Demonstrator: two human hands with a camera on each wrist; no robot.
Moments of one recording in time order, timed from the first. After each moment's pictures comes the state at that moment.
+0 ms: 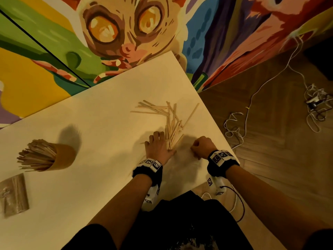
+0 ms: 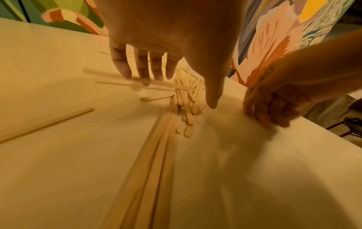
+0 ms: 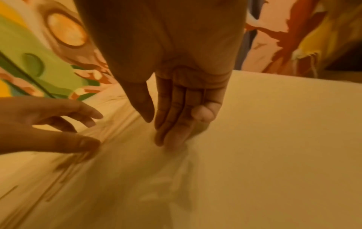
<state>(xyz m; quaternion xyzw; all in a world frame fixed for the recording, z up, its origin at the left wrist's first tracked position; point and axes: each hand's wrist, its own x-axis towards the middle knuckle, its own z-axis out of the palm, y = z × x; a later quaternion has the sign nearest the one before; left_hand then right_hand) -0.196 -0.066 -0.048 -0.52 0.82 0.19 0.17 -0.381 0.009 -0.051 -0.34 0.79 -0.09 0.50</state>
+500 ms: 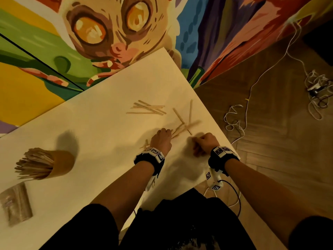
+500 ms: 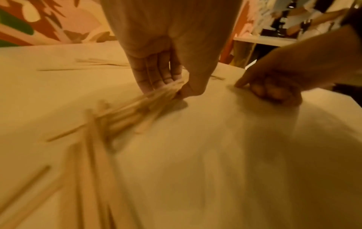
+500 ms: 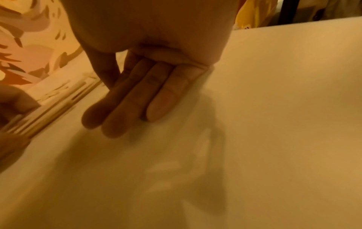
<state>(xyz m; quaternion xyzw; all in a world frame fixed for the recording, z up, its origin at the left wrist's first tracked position) -0.224 -0.088 -0.052 -0.40 0.87 0.19 0.21 -0.395 0.020 -0.064 -0.21 0.78 -0.20 0.56</state>
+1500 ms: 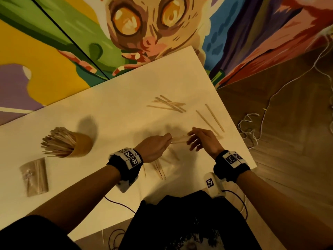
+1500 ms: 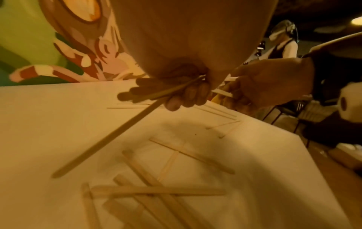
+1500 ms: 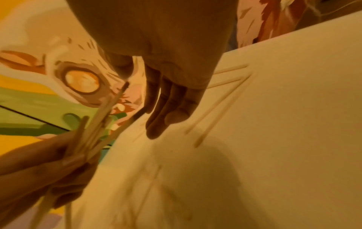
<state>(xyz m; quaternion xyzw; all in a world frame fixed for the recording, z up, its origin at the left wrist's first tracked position) -0.121 -0.106 0.018 -0.29 0.89 0.33 0.15 -0.335 -0.014 -0.008 -0.24 0.65 -0.37 0.62</state>
